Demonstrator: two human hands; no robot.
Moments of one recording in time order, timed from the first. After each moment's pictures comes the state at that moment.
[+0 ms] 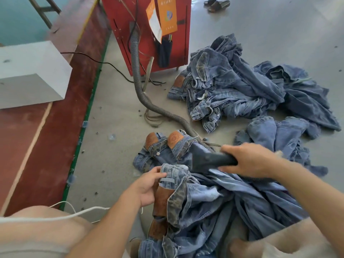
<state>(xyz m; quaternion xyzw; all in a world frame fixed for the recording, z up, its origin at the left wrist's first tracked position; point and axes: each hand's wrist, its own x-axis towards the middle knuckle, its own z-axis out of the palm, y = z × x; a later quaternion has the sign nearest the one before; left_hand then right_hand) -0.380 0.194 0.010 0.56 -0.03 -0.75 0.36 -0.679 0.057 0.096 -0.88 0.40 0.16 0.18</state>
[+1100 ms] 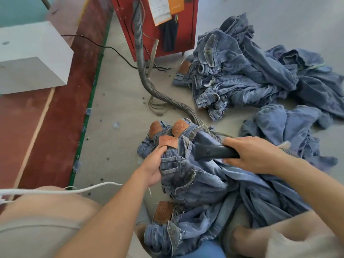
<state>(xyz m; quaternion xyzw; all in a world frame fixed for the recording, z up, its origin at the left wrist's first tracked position) -0.375 0.174 -0.013 0.57 -0.06 -0.71 0.41 -0.668 0.071 0.084 -0.90 0.38 0.14 0.18</state>
